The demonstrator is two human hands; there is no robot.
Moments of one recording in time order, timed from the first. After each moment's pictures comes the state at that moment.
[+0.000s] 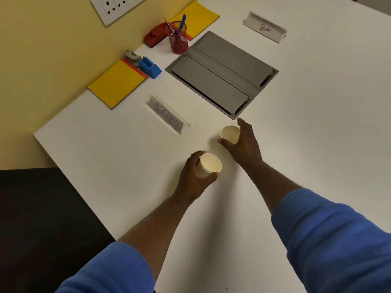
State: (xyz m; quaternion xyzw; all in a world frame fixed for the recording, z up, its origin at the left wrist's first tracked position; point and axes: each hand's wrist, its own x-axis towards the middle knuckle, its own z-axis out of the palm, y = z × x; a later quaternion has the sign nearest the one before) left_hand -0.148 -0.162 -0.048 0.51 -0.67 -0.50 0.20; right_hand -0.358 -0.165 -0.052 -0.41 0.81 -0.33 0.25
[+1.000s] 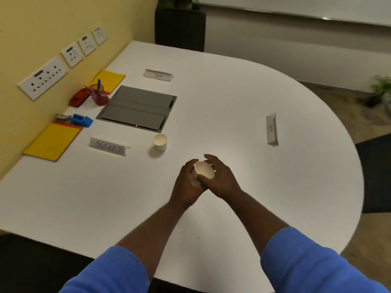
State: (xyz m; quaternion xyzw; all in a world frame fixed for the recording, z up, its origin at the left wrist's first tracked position) left_hand -0.152 0.018 0.079 0.27 -0.80 -0.51 0.15; right_hand -0.255 0.126 0.097 -0.29 0.82 -0.45 0.21
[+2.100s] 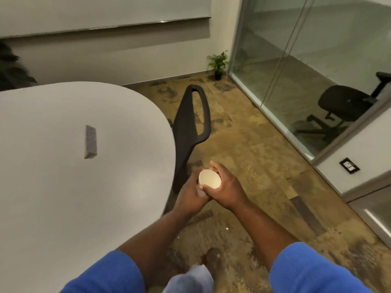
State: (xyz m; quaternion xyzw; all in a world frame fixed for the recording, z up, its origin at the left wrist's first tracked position) left_hand -0.389 0.706 0.088 -0.02 -0.83 -0.55 -0.02; right_hand -0.409 0.859 0.100 -0.06 0.90 -0.44 0.01
